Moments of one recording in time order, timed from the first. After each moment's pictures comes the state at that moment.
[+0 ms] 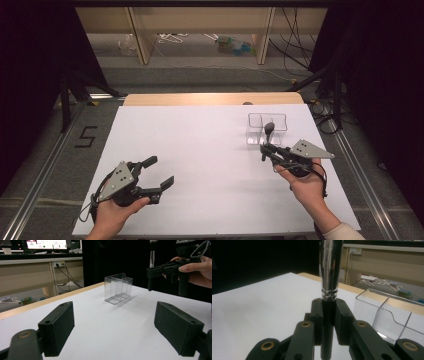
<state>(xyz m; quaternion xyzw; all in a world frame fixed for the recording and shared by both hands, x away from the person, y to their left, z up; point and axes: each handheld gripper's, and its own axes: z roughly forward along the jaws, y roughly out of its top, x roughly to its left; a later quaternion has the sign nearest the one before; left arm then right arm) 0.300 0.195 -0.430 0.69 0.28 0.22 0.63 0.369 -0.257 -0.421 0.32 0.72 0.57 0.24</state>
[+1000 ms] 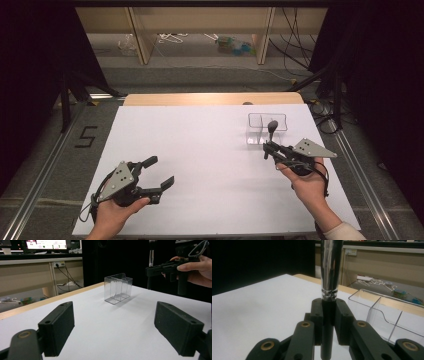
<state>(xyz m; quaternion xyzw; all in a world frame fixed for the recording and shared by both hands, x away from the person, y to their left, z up) 0.300 0.194 -0.430 0.69 0.29 0.22 0.63 0.372 -0.263 -0.420 0.32 0.72 0.57 0.25</state>
